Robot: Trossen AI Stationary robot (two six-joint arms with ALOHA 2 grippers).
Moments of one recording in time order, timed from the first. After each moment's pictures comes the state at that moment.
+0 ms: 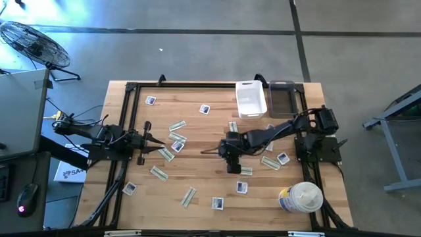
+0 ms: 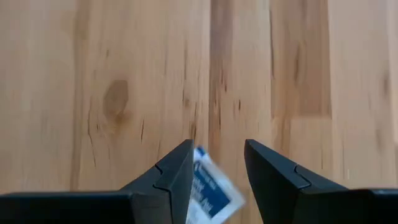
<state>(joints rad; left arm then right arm) -0.29 0.02 0.07 -0.11 -0.20 0.15 0.11 1.81 1.09 -0.37 0.01 0.09</state>
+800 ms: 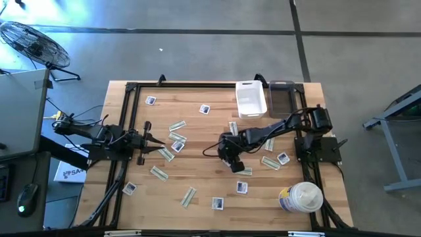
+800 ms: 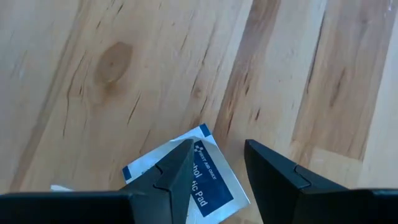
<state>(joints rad) -0.29 0.02 0.07 -0.11 -0.20 0.15 0.06 1.88 1.04 -0.25 -0.08 -0.23</state>
